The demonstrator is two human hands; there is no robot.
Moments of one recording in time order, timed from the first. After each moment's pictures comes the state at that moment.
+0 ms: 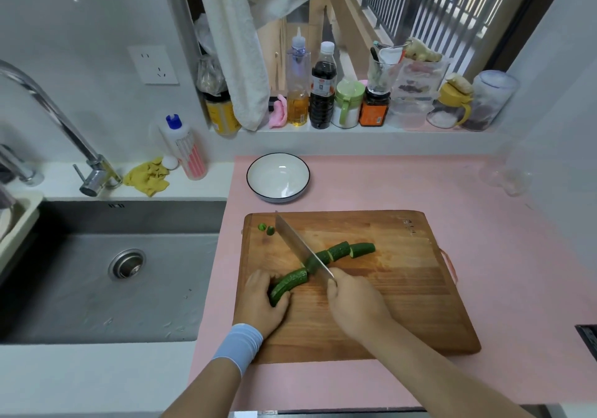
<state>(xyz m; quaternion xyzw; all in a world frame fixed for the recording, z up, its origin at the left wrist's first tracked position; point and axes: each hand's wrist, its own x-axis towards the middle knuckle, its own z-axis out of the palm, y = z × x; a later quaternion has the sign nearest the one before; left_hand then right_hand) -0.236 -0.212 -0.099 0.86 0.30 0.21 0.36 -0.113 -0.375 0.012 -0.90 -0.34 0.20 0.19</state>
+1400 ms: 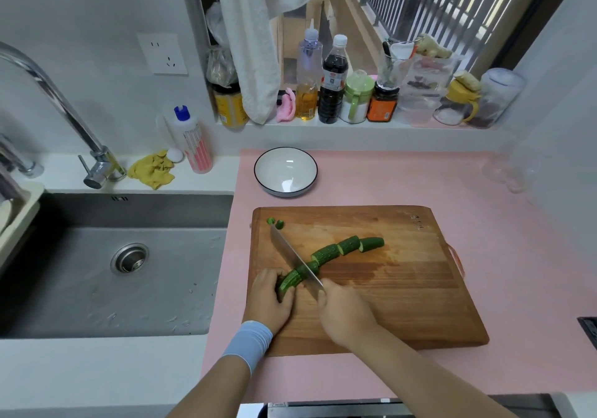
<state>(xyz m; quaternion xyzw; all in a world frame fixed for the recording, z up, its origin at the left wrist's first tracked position) -0.245 -0.210 -0.100 0.85 0.31 0.20 0.39 -0.152 -0.352 -0.006 -0.90 -0.33 0.24 0.17</state>
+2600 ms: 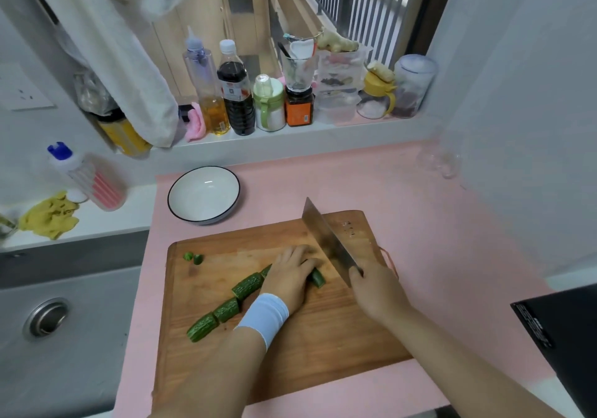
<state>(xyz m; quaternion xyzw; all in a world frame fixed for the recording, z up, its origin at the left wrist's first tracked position) -0.043 -0.284 -0.073 0.98 0.00 0.08 0.16 0.025 -0.472 0.007 -0.92 -0.18 0.23 0.28</state>
